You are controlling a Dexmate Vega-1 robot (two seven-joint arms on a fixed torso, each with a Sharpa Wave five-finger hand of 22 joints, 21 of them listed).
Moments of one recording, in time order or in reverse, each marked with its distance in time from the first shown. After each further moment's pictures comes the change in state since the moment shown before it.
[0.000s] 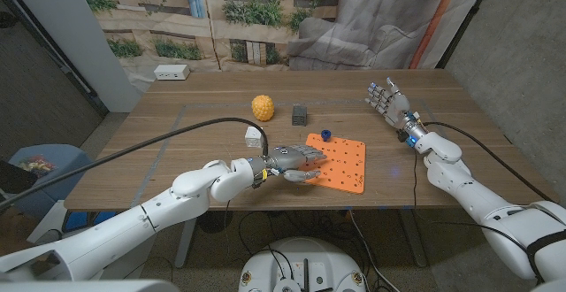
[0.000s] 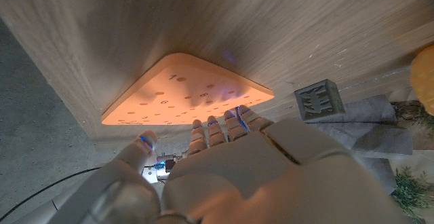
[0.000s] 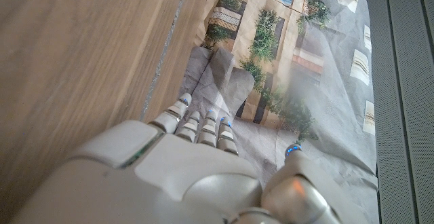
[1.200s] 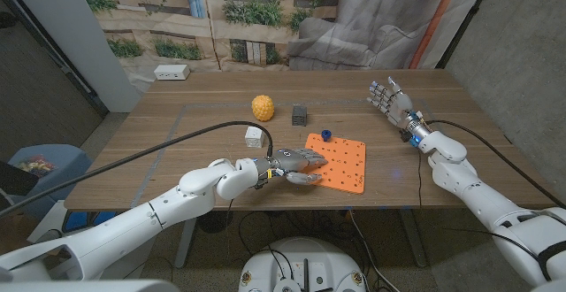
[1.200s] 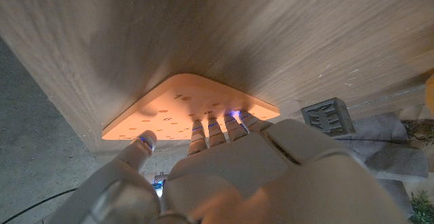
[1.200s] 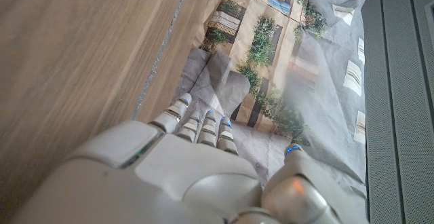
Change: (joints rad) left arm -0.032 -0.020 0.037 0.022 -0.021 0.034 -0.092; left_hand 0.000 0.000 -0.019 -0.011 0.004 0.017 0.027 0.004 0.000 0.020 0.020 0.008 0.000 0.022 -0.004 0.003 -0.005 0.007 0.000 0.014 -0.005; right arm -0.043 -0.056 -0.007 -0.097 -0.028 0.004 -0.033; right_hand 0.000 0.000 0.009 0.001 0.000 0.000 0.000 0.000 0.000 -0.004 -0.004 0.000 0.000 0.000 0.000 0.000 -0.005 0.000 0.000 0.000 0.000
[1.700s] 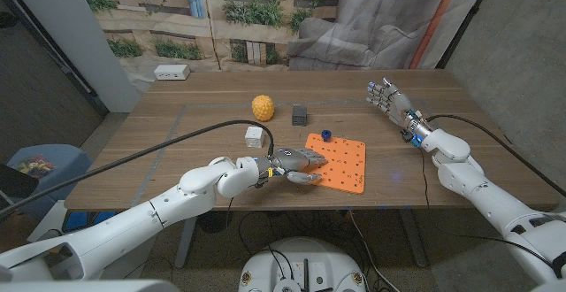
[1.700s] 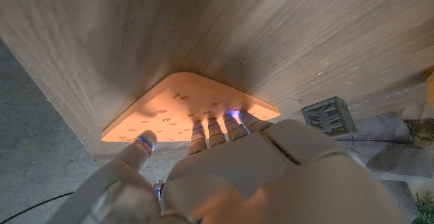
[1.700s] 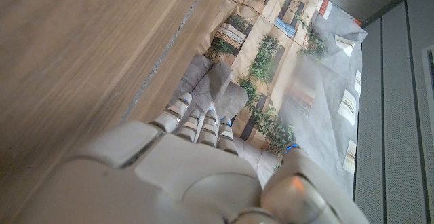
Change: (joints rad) left arm -0.019 -0.001 0.015 0.005 -0.001 0.006 -0.045; left_hand 0.000 0.000 0.000 0.000 0.000 0.004 -0.004 0.004 0.000 0.000 0.000 0.000 0.000 0.007 0.004 0.002 -0.003 0.002 -0.003 0.002 0.002; right arm -0.010 -0.060 -0.046 -0.055 -0.119 0.048 -0.070; right_hand 0.007 0.007 0.011 -0.017 0.000 0.000 0.000 0.000 0.000 0.006 -0.006 0.000 0.000 0.016 0.005 0.004 -0.004 0.009 -0.002 0.008 0.000
